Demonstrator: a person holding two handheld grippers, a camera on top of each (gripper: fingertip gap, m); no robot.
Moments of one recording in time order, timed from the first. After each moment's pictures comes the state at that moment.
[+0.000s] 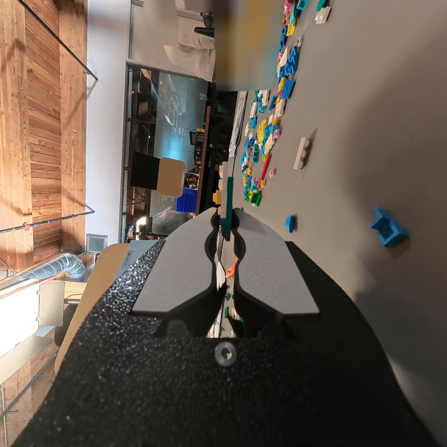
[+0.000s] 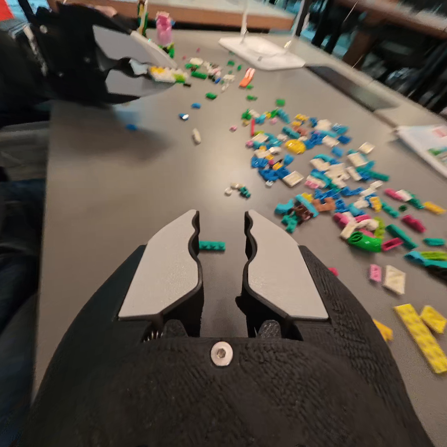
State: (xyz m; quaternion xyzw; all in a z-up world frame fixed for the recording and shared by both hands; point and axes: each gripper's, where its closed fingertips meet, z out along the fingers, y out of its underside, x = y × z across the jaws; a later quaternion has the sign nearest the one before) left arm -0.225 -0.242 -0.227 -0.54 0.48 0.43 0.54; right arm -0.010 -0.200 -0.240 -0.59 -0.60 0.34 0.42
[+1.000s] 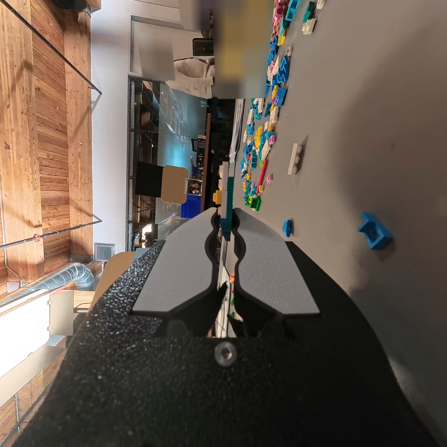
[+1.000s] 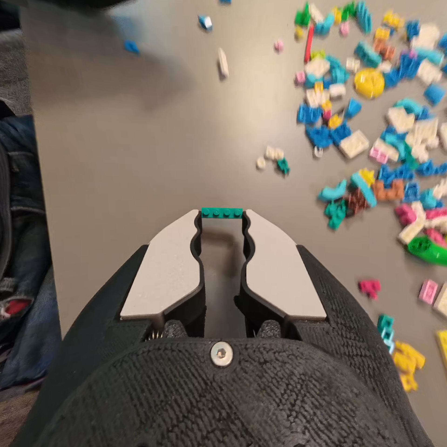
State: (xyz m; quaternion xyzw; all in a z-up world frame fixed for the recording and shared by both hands) left arm -0.218 -0.244 -0.229 -0.52 0.50 0.44 0.54; right arm -0.031 -0.216 -0.272 -0.62 -0.68 0.27 0.29
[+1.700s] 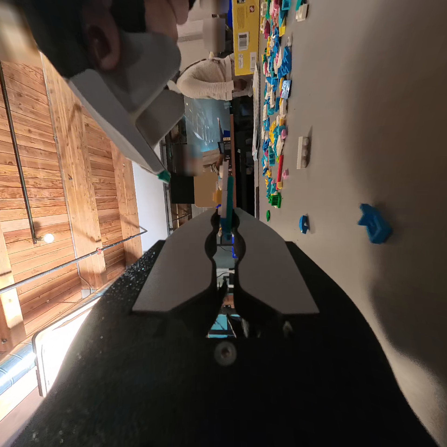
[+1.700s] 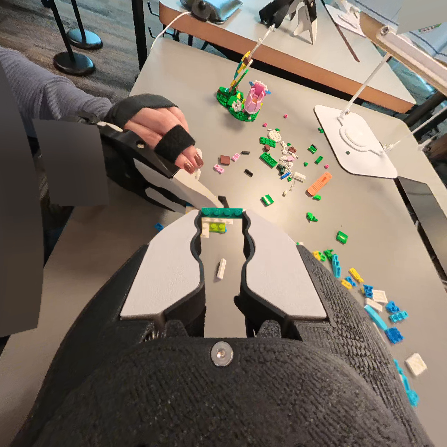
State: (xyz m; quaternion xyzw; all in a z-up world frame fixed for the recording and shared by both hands) left arm -0.212 -0.247 -0.220 -0.45 0.52 0.52 0.51; right arm -0.191 -0.254 -0.180 -0.42 -0.75 0.36 0.37
